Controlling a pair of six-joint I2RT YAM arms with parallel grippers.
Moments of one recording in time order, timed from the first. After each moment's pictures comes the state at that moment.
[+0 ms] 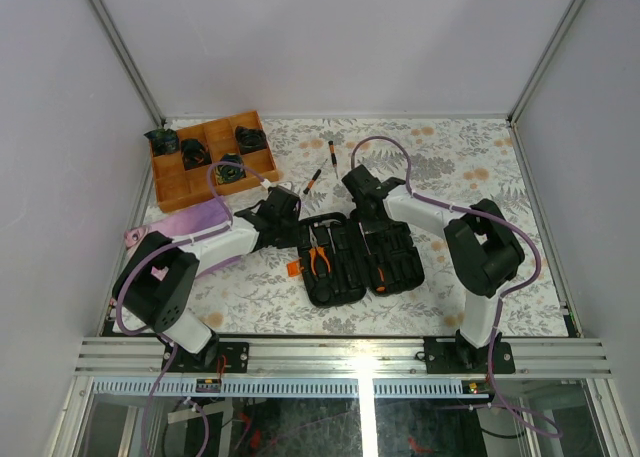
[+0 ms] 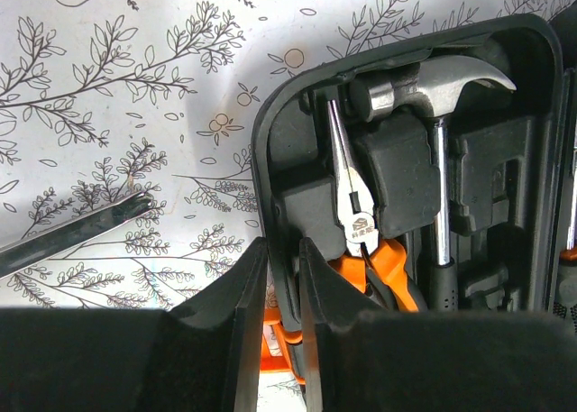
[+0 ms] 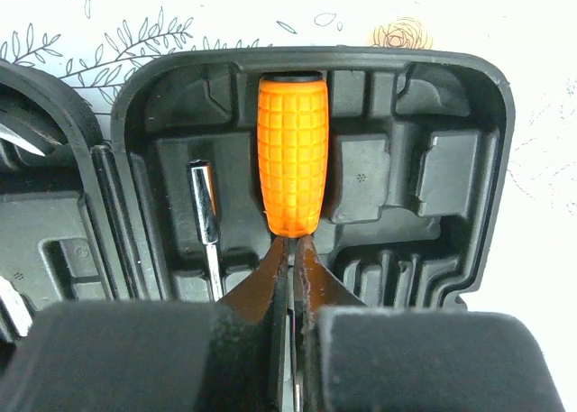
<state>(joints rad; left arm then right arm) -0.57 1.58 0.85 -0.24 -0.02 -0.66 0.65 1.93 1.25 -0.63 0.28 0.35</state>
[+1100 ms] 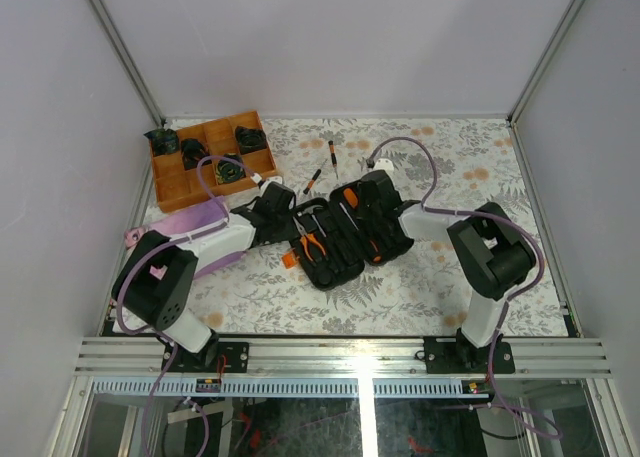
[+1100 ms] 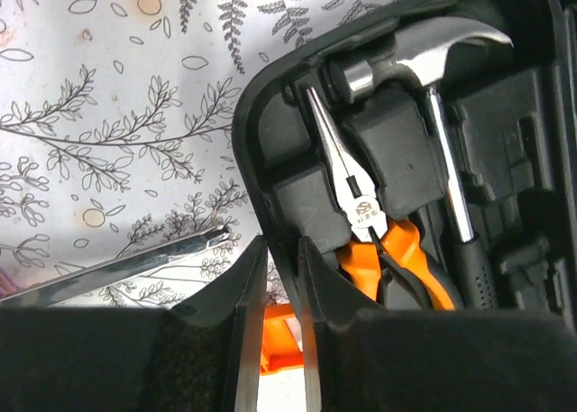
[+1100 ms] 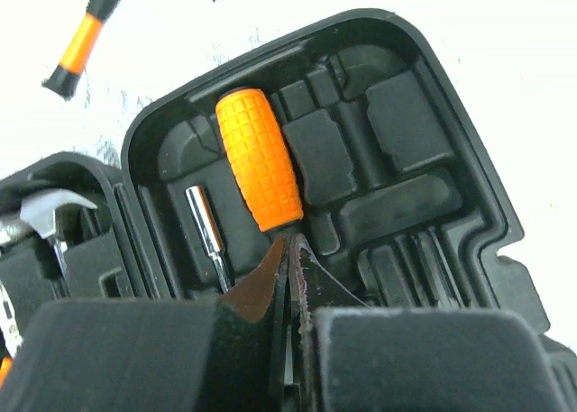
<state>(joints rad) -0.53 1.59 0.87 -0.25 -0.14 -0.64 0.59 1.87 0.96 0.14 0.20 0.48</state>
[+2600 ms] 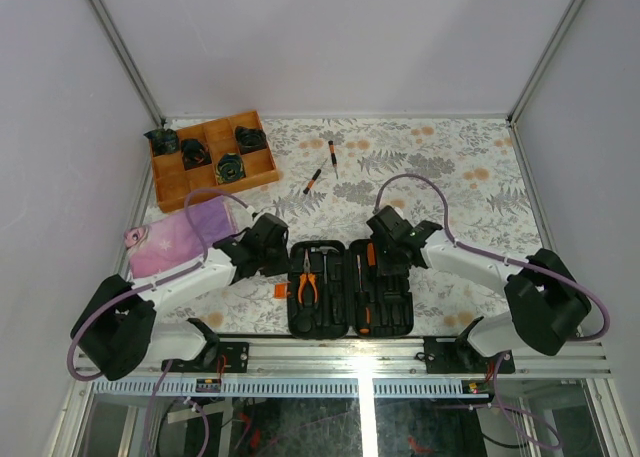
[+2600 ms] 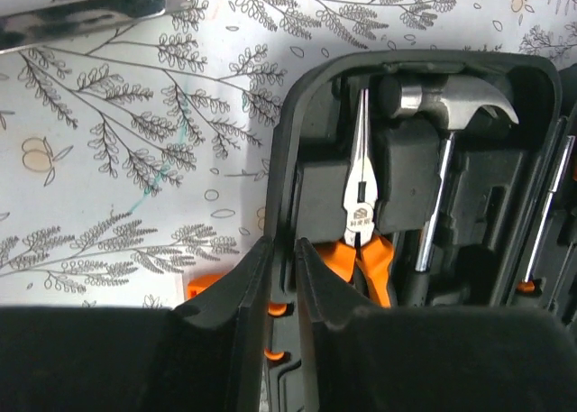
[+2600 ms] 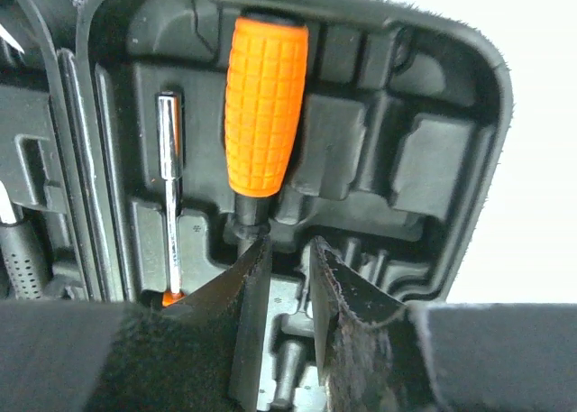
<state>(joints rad) -0.66 1.28 0.63 -0.34 -0.06 -0.81 0.74 1.44 0.79 -0.56 0.09 0.60</state>
